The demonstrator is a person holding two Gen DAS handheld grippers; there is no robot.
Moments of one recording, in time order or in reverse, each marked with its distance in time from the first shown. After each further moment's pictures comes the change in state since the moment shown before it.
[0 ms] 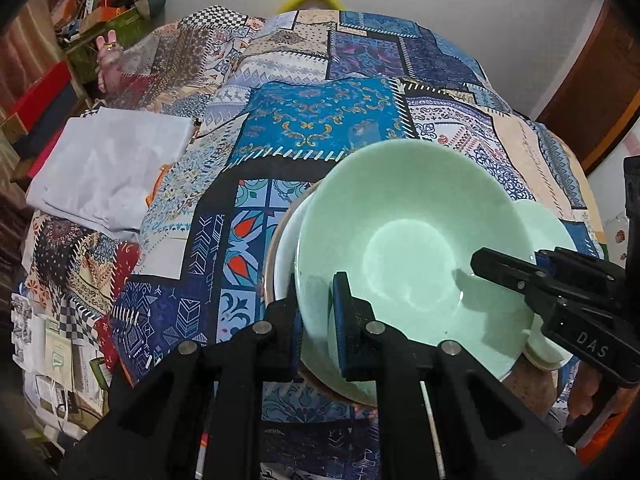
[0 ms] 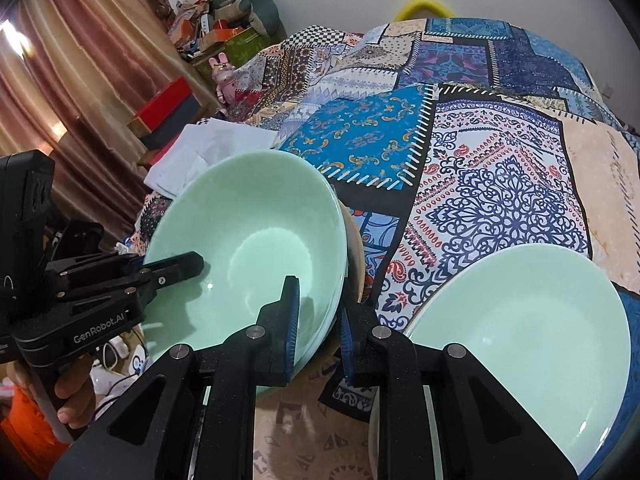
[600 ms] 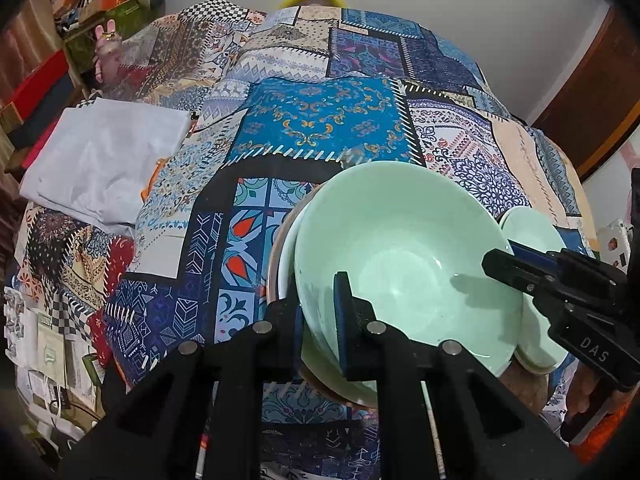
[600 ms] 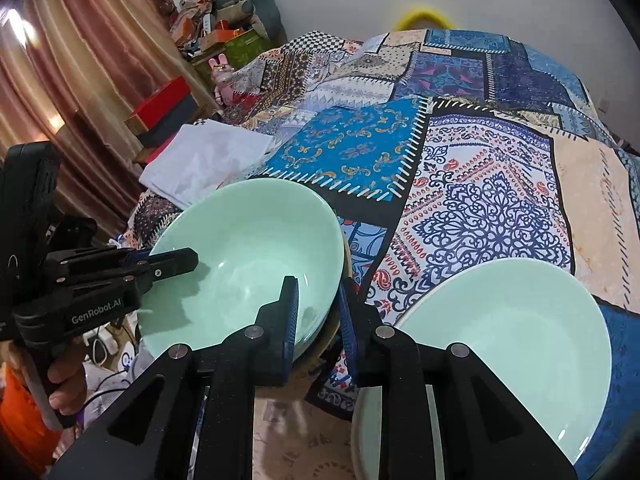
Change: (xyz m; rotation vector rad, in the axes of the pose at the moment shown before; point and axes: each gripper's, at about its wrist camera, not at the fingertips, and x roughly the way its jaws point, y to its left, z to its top) left arm 0.001 0.006 0.005 -0.023 0.018 -0.032; right arm -0.007 0.003 0.003 -0.040 -0.014 -0.036
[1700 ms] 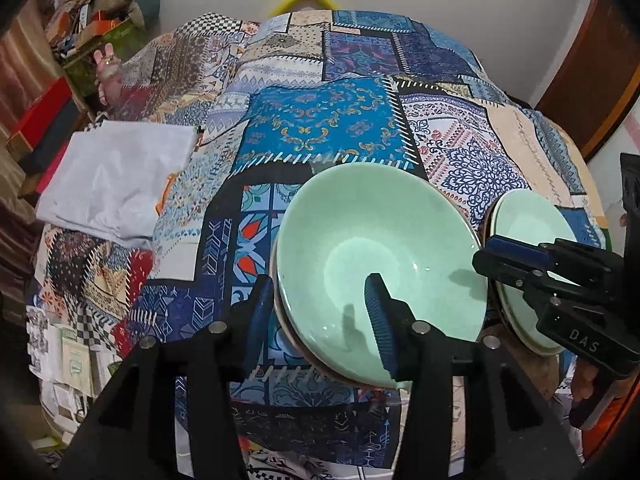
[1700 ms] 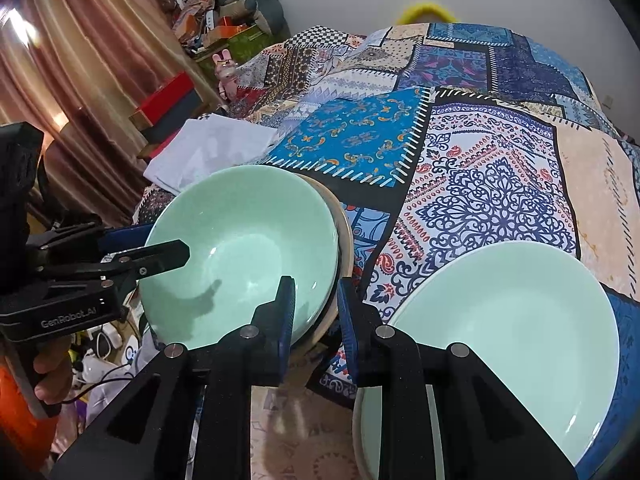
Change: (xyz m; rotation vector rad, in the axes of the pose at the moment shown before) left arm -0.018 -0.013 -0.003 0.068 -0.006 0.055; right arm 0.000 -0.001 -0.008 0.006 0.011 0.022
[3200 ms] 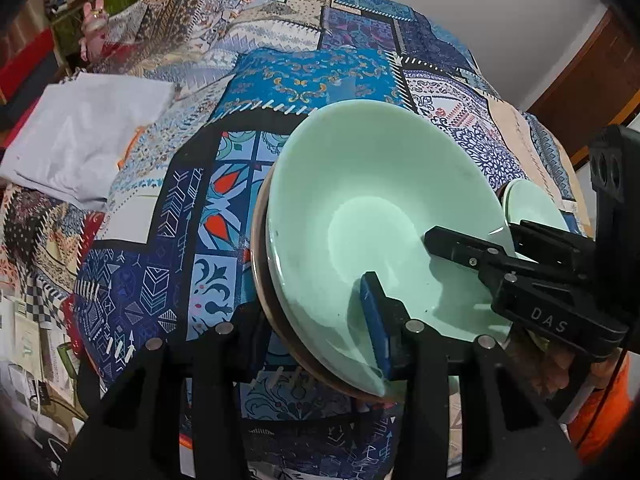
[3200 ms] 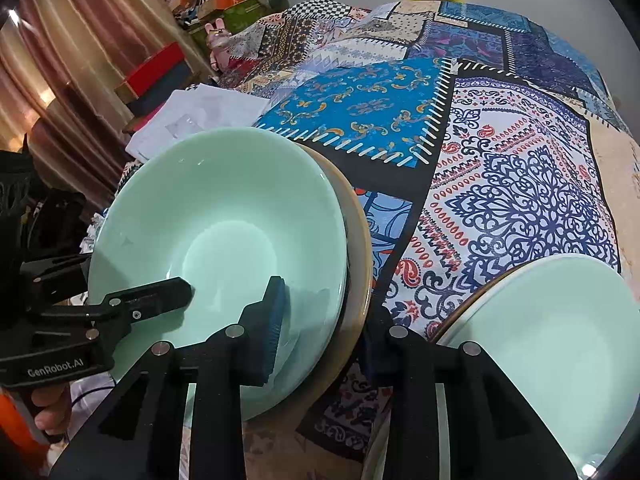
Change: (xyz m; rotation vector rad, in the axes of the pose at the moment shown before) left arm 0.045 0.016 -0.023 -0.081 0.043 -0.123; right arm 0.051 0.004 0.005 -0.032 0.086 -0.038
